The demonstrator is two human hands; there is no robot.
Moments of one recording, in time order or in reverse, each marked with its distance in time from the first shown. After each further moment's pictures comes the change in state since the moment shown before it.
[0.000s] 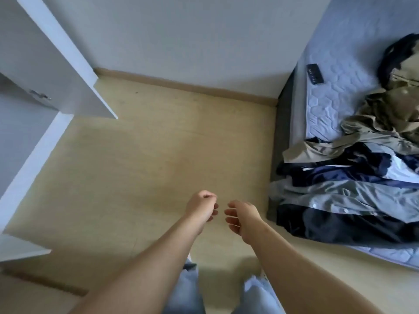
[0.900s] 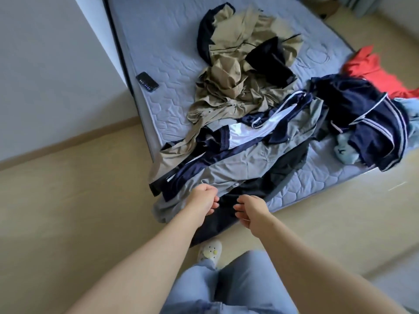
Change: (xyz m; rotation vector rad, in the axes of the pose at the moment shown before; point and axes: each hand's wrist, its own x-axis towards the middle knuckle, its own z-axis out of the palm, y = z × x) left_hand -0.102 0.086 0.494 0.412 -0.392 0.147; right_hand 0.039 0.033 -0.501 0.559 0.310 0.016
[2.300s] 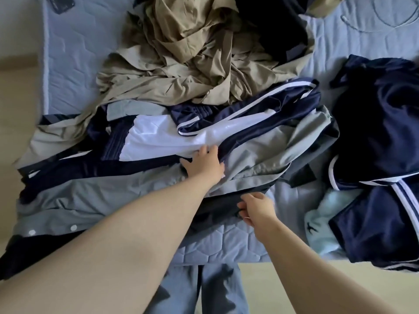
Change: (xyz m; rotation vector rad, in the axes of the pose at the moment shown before) left_hand 0.372 0.151 0.387 0.935 0.208 -0.027; right_hand 0.407 -0.218 -0.263 -0.366 -0.081 0.104
